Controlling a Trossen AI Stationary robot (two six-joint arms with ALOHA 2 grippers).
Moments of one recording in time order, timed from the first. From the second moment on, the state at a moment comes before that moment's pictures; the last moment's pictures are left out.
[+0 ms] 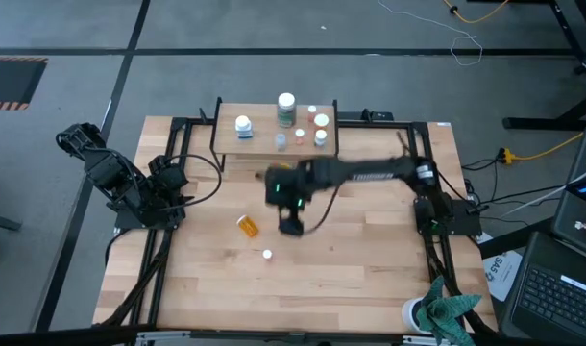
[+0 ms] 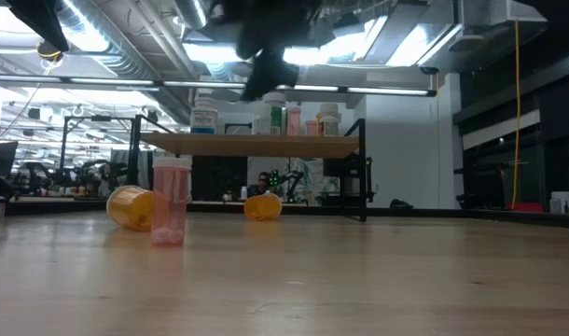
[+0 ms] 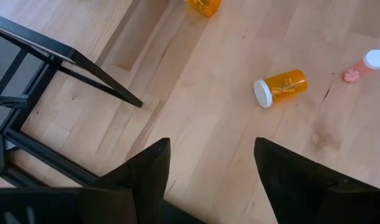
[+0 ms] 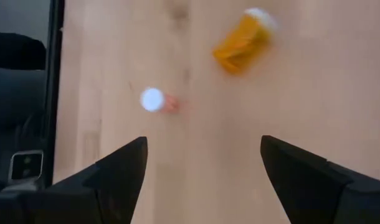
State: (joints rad) left arm -0.67 0.83 1.10 -1.50 -0.62 -1.01; right arm 0.04 2.10 1.99 -0.96 -0.28 0.14
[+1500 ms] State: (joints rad) left arm -0.67 0.83 1.10 -1.50 -0.62 -1.01; right arm 0.34 2.26 1.72 -0.39 0.27 0.23
